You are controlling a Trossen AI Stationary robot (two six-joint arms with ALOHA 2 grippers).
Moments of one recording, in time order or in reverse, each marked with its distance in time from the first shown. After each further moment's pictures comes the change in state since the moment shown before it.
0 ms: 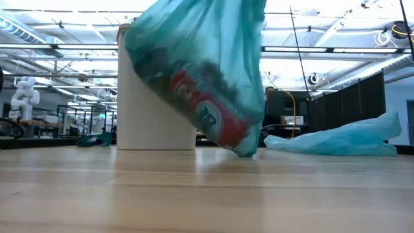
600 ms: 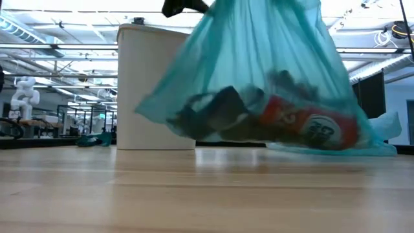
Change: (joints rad) left arm 0.038 0.072 0.000 -0.168 0.178 -0.337; right arm 0.002 0.001 -0.002 0.001 0.044 -0.026
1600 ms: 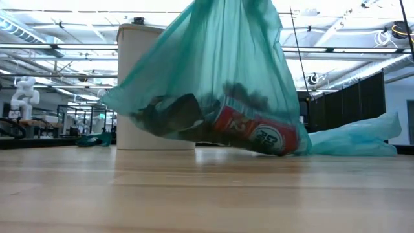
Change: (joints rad) left arm -0.229 -0.175 0.001 -0.105 -0.459 -0.034; right arm 0.000 0.000 0.000 -0.016 0.007 0.027
